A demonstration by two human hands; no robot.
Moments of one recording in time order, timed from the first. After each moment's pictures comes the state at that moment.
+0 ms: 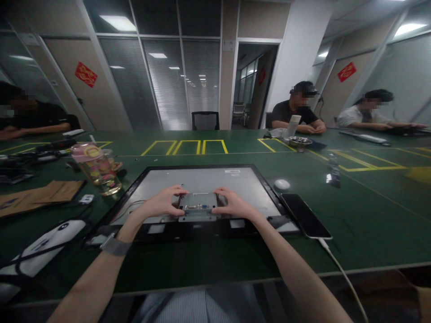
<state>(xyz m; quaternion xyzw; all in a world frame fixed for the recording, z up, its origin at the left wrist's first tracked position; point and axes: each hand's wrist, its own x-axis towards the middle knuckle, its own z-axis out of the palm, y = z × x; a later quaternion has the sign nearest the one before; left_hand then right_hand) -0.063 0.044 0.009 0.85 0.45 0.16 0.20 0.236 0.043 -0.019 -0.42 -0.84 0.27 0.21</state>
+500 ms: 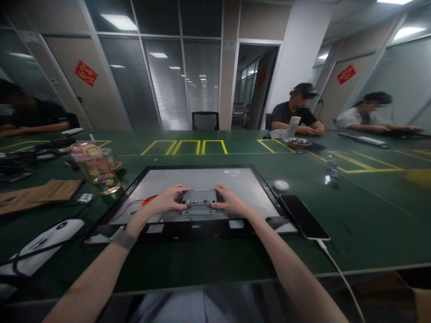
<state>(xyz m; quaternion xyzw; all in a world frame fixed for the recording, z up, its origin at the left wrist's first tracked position) -0.063 0.069 -0.019 0.85 0.44 0.21 0.22 0.233 0.063 -0.036 -0.44 -0.84 0.24 0.23</state>
